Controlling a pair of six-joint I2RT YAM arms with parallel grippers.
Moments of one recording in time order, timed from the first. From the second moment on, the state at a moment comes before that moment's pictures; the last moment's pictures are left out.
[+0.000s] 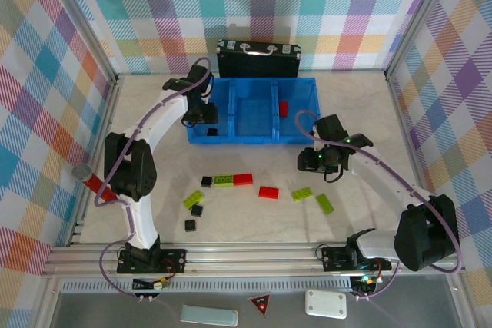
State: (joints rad) left arm -0.33 1.92 1.72 -0.99 -0.01 -0.31; right arm 0.40 1.30 0.94 -0.81 -0.16 0.40
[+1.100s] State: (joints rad) left arm -0.20 1.47 1.16 -0.95 -0.04 -0.17; right arm 0.57 1.42 0.94 -0.93 -0.02 0.41
